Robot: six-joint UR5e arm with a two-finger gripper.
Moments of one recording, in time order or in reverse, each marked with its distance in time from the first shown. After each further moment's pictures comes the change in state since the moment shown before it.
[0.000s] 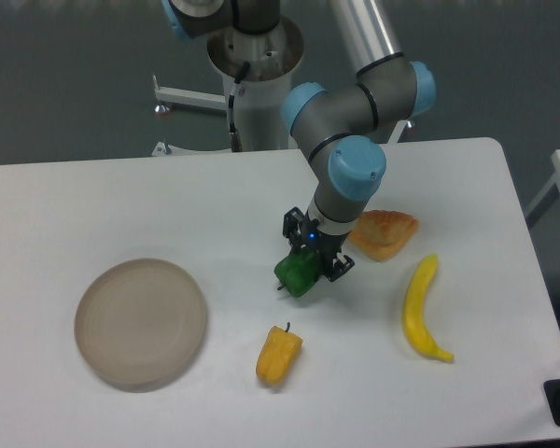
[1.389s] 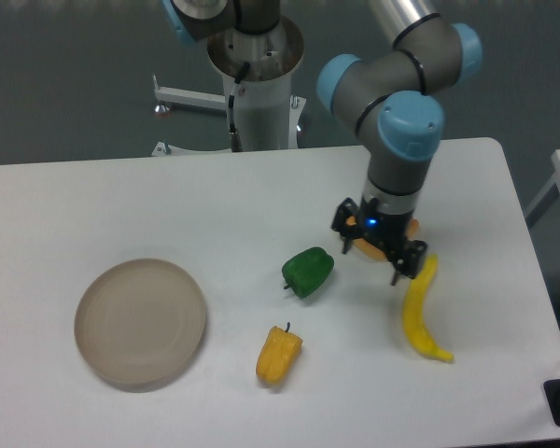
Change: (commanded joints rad) arm 0.113 -0.060 0.351 0.006 0.173 -0.022
